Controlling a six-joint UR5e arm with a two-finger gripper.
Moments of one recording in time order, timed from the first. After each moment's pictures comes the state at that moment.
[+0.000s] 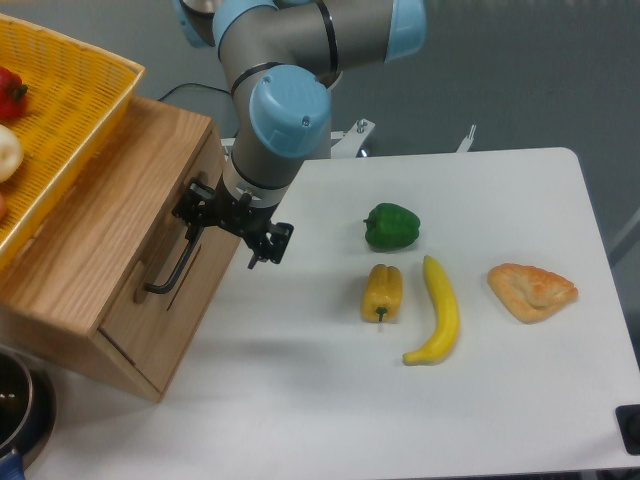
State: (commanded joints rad) arm 2.35 -1.78 -1.53 -1.46 1.19 0.62
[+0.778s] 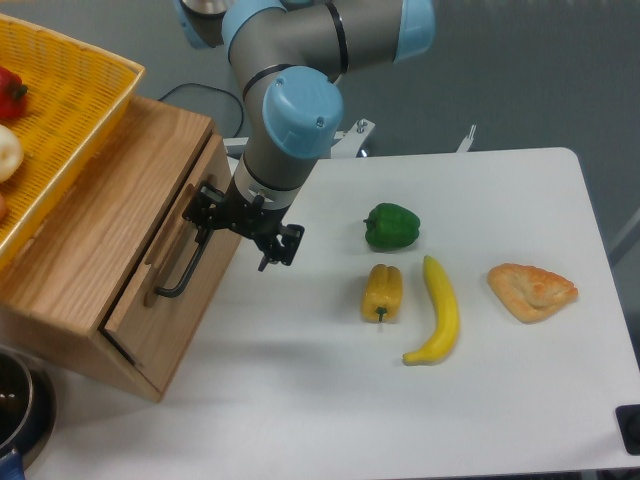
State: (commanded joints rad) arm 2.38 -1.79 -1.53 -1.46 1.19 0.62
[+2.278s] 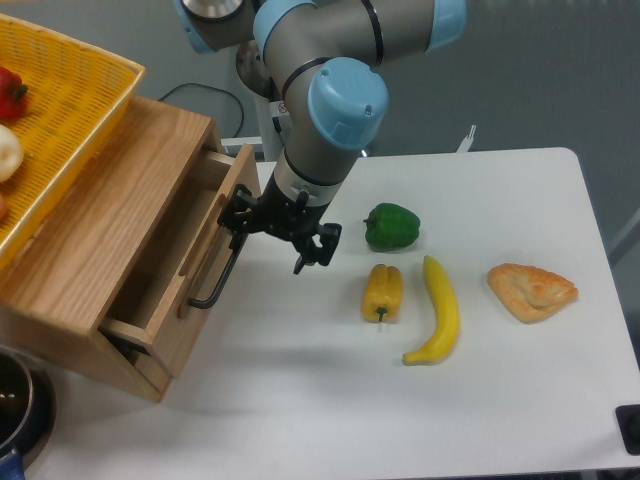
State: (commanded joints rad) arm 2.43 -1.79 -1.52 -1.43 1.19 0.63
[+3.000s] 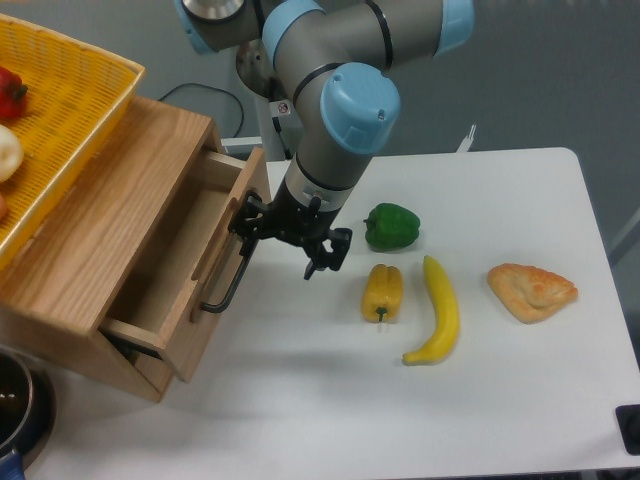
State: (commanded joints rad) arm 2.47 -1.81 -1.52 -1.40 1.19 0.63
